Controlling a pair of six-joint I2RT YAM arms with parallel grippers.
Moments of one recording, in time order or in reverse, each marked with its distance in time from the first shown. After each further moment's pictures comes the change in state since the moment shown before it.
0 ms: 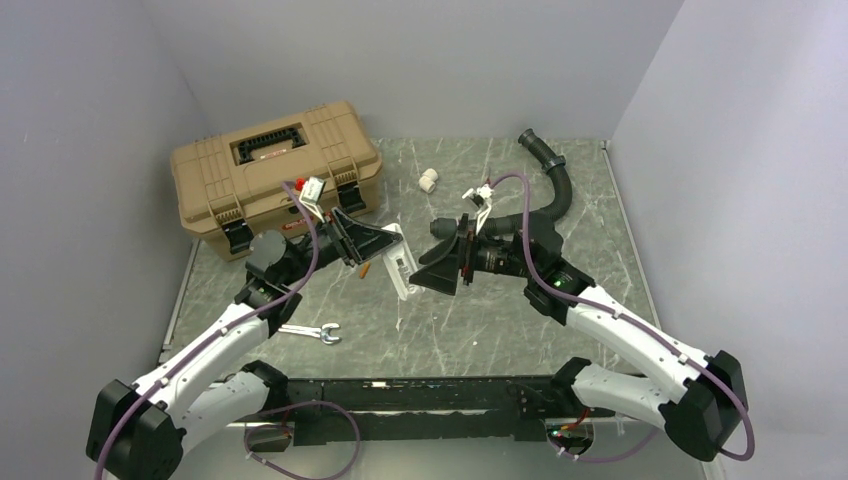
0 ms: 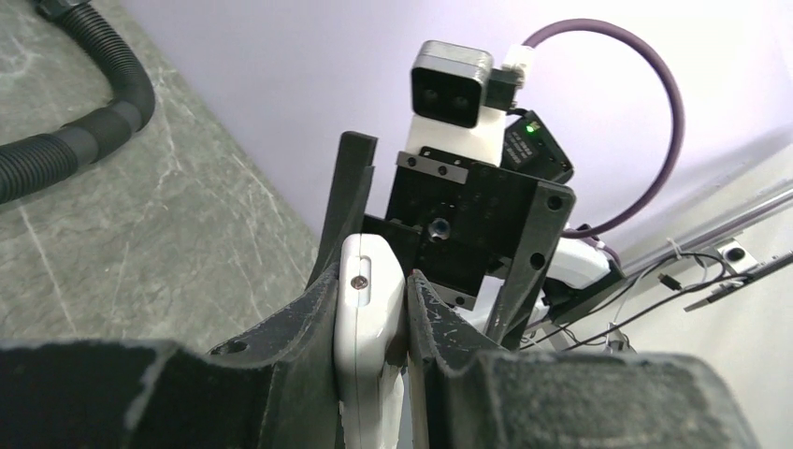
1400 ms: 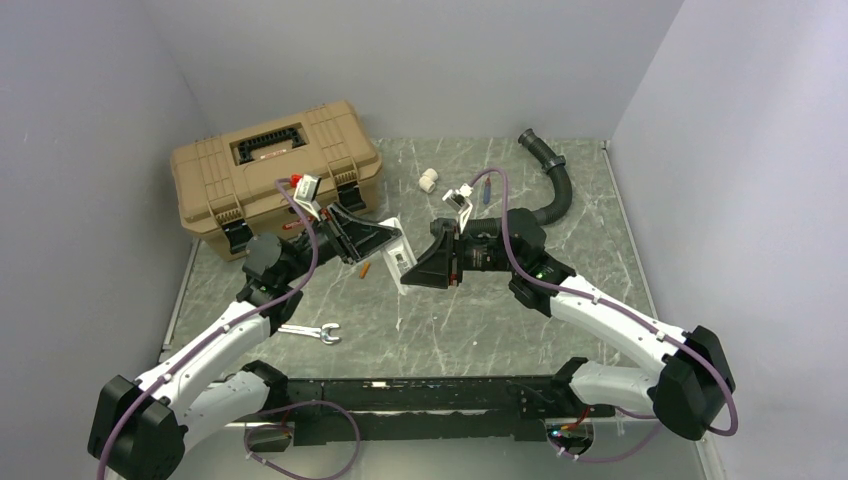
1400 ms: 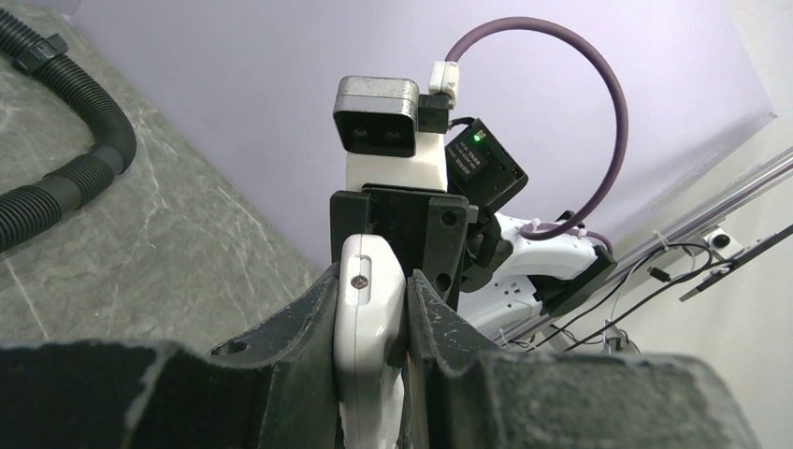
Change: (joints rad) left arm 0.005 0.022 0.000 0.129 0.016 -0.009; right arm 0.026 0.129 0.011 0.143 -0.137 0.099
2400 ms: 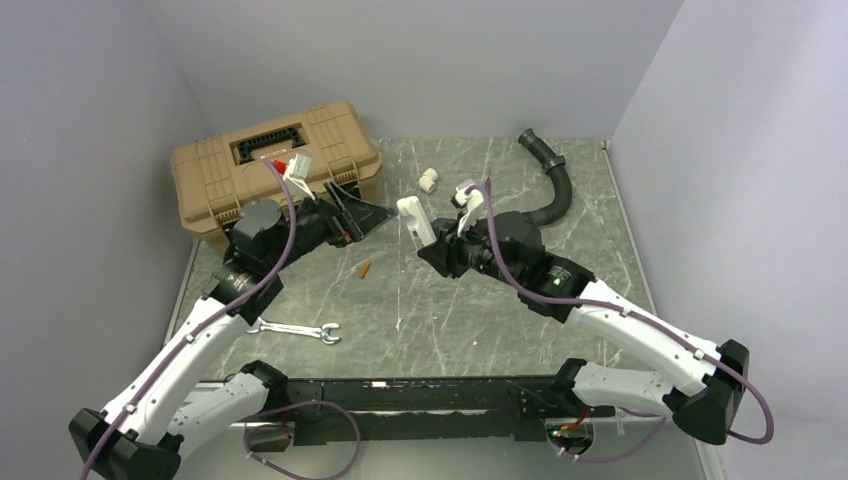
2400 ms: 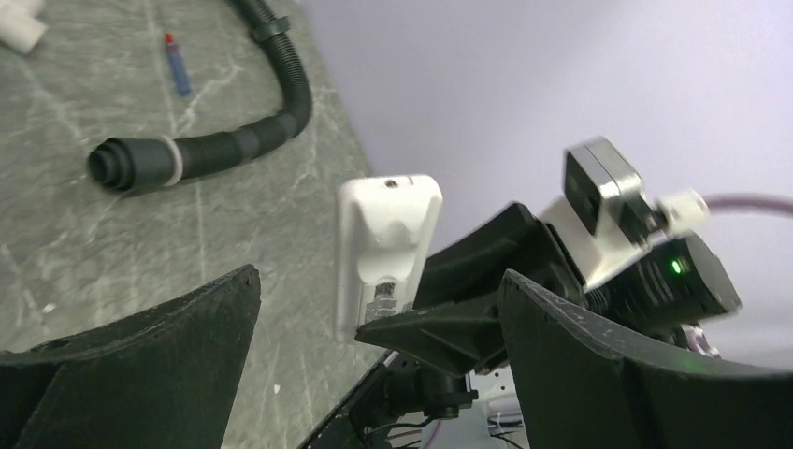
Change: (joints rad) left arm 0.000 -0.067 0.291 -0.731 -0.238 0.167; right arm 0.136 -0.088 0.195 -0.539 0.704 -0.469
